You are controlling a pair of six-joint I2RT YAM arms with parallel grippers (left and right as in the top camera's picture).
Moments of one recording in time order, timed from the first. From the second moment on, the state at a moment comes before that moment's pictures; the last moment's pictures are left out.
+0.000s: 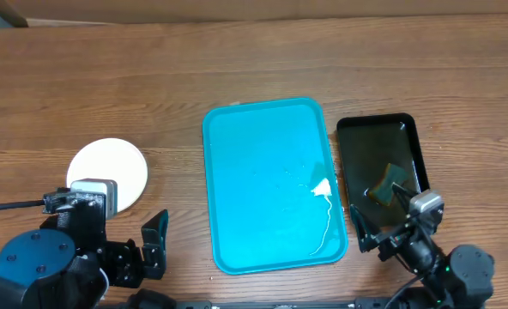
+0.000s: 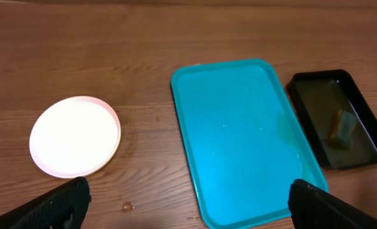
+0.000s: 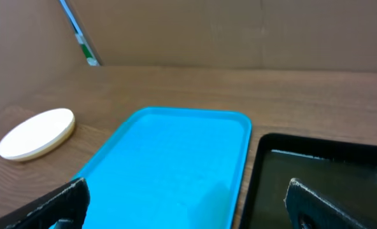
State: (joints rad) left arm -0.34 0.80 1.63 -1.52 -0.09 -0.26; right arm 0.07 0.02 0.29 -0.46 -0.46 0.09
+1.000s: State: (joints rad) left arm -0.34 0.80 1.63 -1.52 -0.09 -0.26; right arm 0.08 0.01 0.02 0.00 -0.46 0.09
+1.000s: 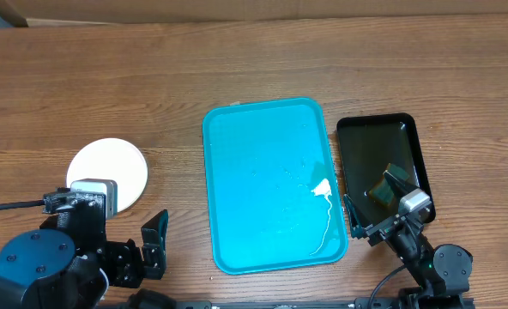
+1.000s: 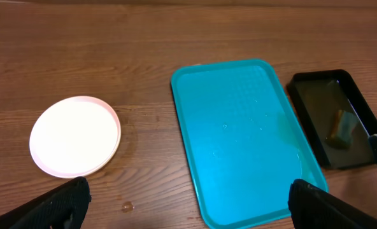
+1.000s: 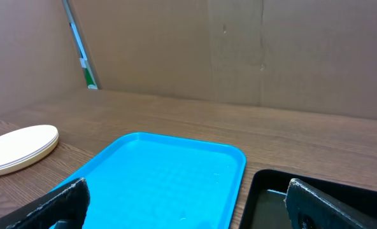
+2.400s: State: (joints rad) left arm 0.12 0.11 0.34 -0.21 0.26 -0.23; right arm 0.08 0.01 0.02 0.00 -0.46 0.09
